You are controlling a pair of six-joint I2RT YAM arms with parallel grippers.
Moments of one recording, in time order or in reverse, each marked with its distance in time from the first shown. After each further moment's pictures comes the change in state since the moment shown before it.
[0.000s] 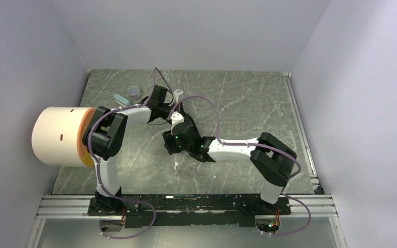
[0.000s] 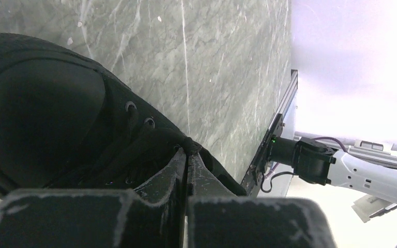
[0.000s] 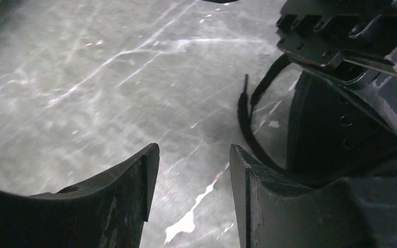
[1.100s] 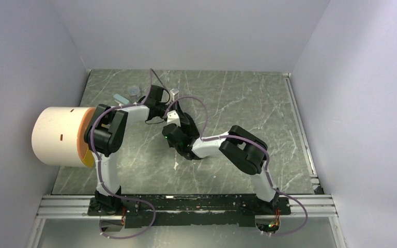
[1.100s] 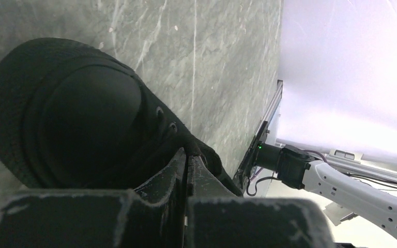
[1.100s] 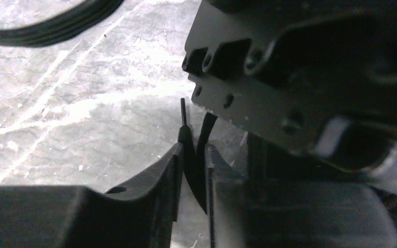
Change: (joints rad) left arm 0.042 0.055 0.014 0.020 0.049 -0.074; right arm -0.010 0.351 0.151 0.168 0.307 -0.015
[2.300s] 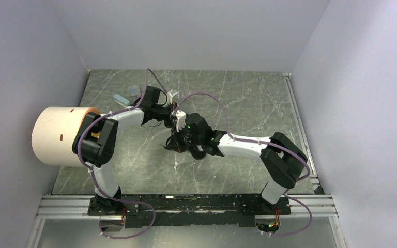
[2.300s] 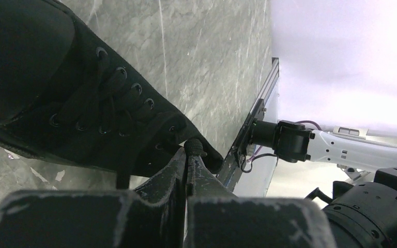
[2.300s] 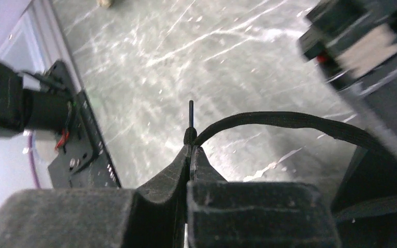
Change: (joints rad) left arm -0.011 -0.179 -0.103 -0.069 0.021 0.060; right arm -0.109 -0.387 -0.204 -0.078 -0.756 0.024
